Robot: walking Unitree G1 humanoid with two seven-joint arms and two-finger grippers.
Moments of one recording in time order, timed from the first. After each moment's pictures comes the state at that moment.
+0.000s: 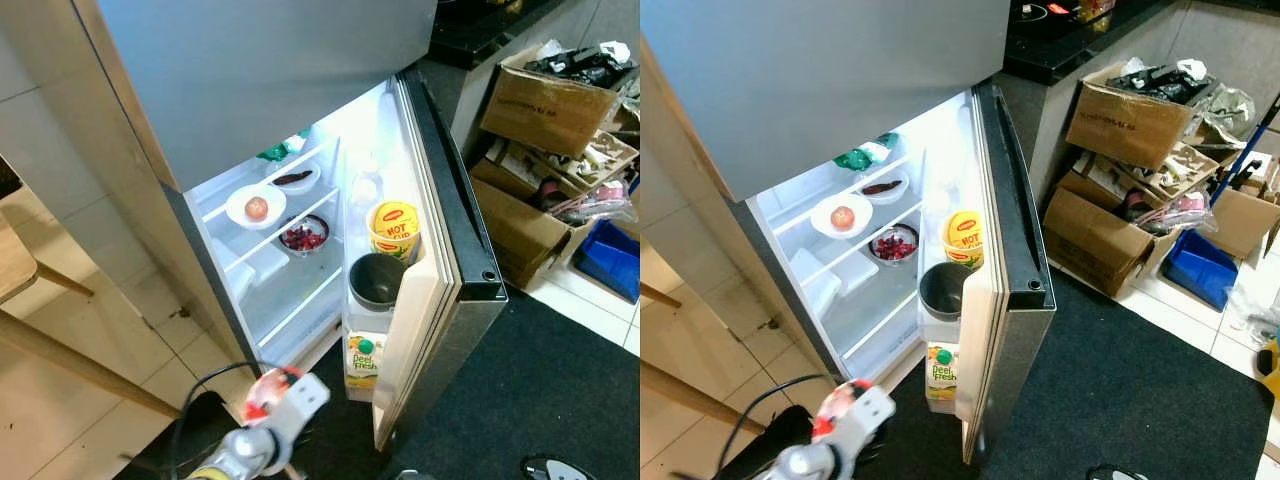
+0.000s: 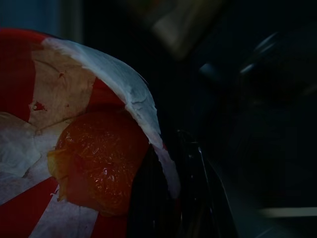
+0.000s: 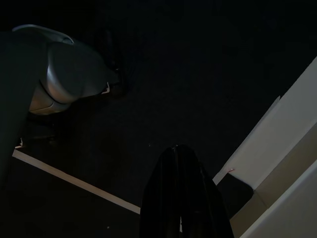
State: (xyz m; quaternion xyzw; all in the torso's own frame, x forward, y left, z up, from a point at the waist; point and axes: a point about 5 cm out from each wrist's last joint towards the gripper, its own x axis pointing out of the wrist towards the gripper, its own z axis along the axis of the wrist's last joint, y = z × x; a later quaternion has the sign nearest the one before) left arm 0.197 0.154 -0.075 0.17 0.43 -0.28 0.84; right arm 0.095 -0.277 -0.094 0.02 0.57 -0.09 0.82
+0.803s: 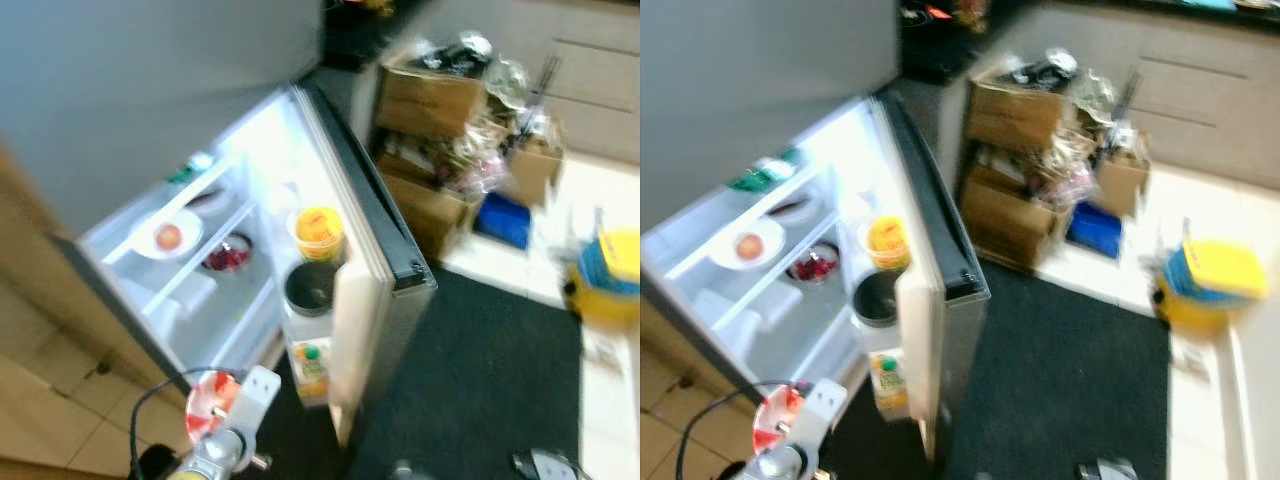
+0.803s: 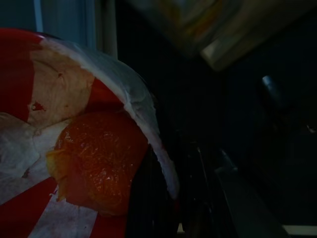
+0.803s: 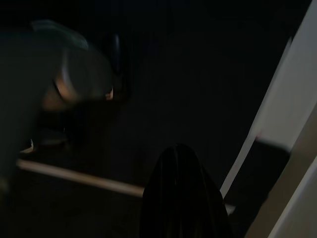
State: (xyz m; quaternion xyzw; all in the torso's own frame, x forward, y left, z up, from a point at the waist) left arm 0.208 0.180 -0.071 0.16 0.43 -0.13 0.88; right arm 0.098 -0.270 -0.095 0.01 0.57 -0.05 0.82
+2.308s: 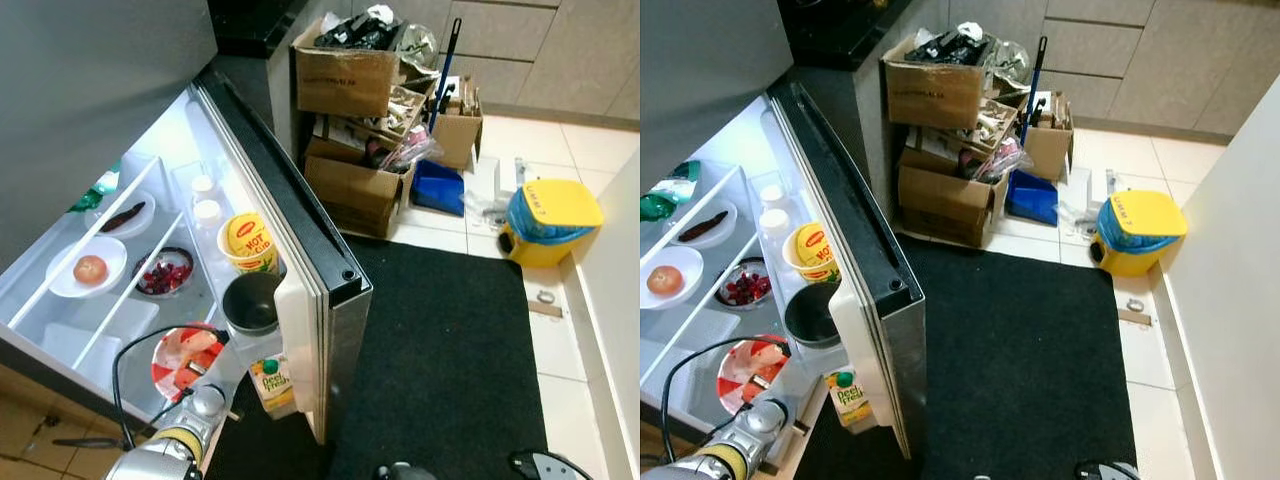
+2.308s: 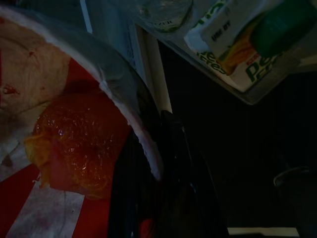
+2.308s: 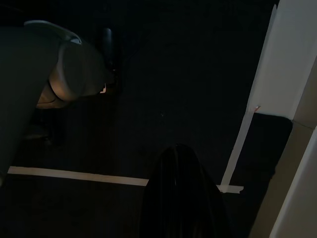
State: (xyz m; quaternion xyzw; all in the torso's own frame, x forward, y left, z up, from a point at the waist) left arm 0.255 0.218 -0.036 0.27 0.39 -0.05 0.88; right arm 0.105 -0.271 -0.092 0.00 0.56 -0.04 0.83
